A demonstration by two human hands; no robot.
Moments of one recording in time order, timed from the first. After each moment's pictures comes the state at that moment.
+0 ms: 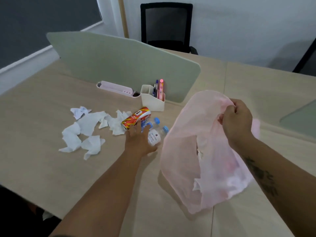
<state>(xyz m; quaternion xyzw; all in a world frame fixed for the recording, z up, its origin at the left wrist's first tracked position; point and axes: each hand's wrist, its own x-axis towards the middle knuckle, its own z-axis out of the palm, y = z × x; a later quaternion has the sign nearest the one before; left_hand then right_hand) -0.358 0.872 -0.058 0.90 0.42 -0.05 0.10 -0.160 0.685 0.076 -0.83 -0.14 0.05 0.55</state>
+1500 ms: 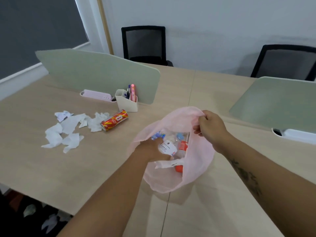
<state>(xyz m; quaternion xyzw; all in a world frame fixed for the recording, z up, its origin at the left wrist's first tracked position) -0.308 0.681 0.007 0.90 0.34 -0.13 0.26 -0.168 0.534 0.108 -0.81 -0.21 0.20 0.51</state>
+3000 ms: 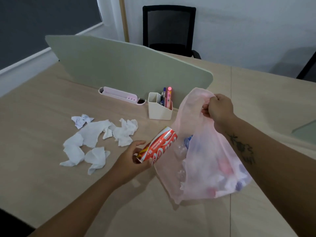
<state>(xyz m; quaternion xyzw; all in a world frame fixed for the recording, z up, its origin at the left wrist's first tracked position) -0.439 0.885 -0.015 0.74 0.36 0.09 0.57 -0.160 0.799 0.095 -0.80 -0.09 0.19 0.56</state>
